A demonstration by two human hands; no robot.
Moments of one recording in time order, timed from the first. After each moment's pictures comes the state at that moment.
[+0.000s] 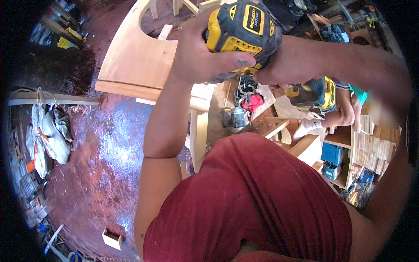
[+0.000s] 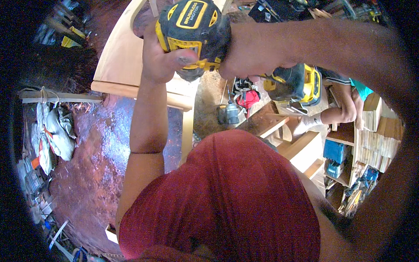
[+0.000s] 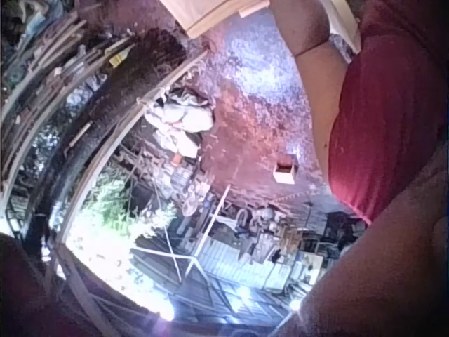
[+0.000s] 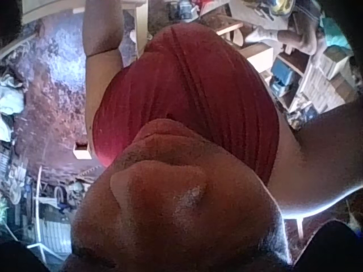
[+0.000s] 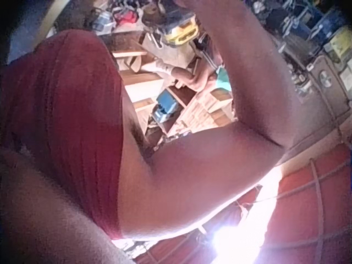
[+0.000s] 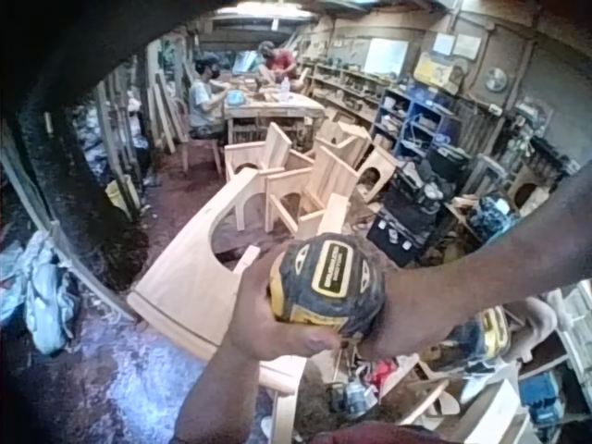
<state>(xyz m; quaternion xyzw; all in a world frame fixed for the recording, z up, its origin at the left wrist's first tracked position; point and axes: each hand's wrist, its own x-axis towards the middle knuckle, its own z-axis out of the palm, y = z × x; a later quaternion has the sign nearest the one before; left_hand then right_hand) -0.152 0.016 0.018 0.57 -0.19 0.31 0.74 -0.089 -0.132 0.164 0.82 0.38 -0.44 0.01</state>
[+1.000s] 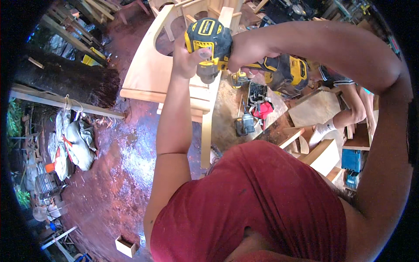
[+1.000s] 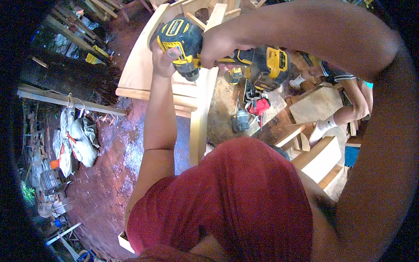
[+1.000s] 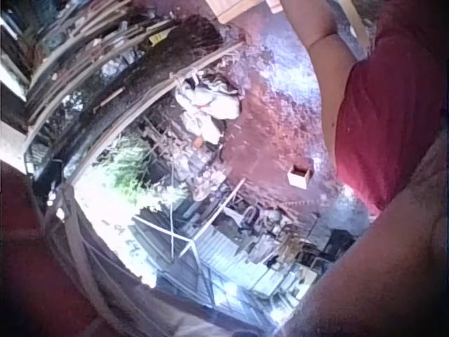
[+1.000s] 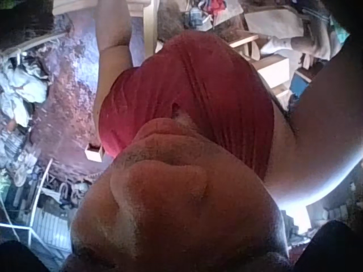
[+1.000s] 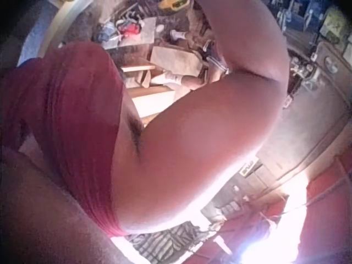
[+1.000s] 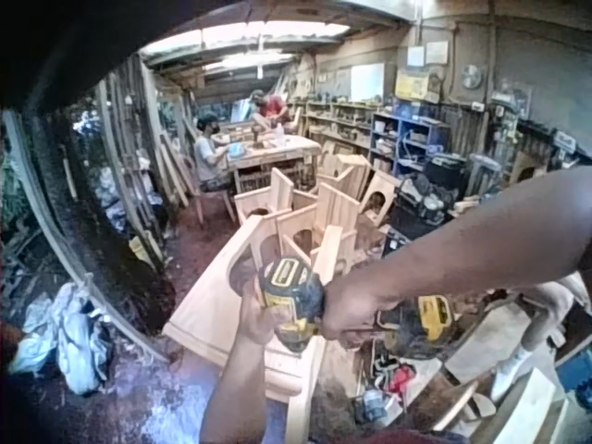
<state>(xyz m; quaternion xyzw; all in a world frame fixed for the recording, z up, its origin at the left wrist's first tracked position) -0.161 0.002 0.039 0.58 -0.20 0.31 0.73 -0.087 -0.144 0.157 0.83 0.36 -0.43 -0.07</state>
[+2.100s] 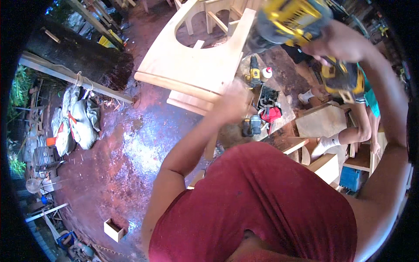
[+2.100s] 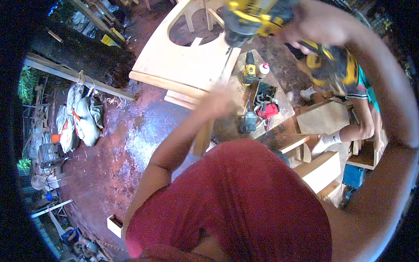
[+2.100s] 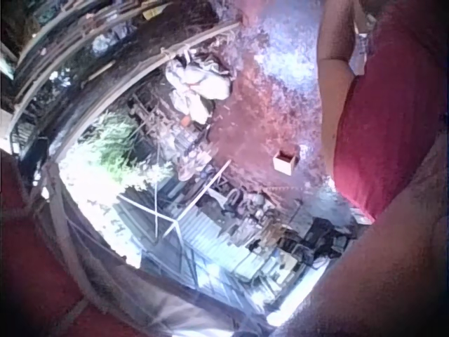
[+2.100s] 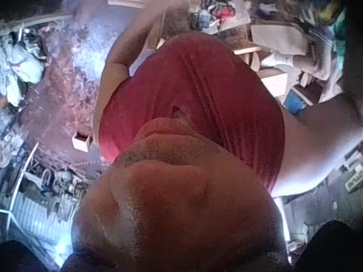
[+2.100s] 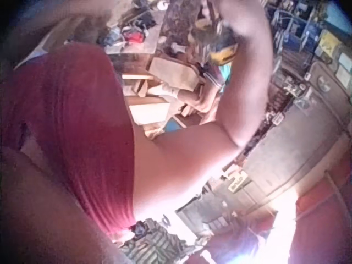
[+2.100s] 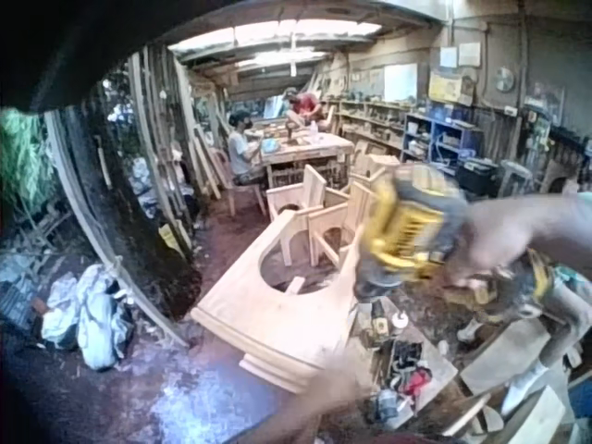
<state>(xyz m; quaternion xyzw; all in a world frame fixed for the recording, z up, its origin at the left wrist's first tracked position) -0.213 -0.090 -0.110 0.95 0.03 -0.05 0.30 -0.057 -0.229 0.244 0.86 0.43 -0.26 -0.06</state>
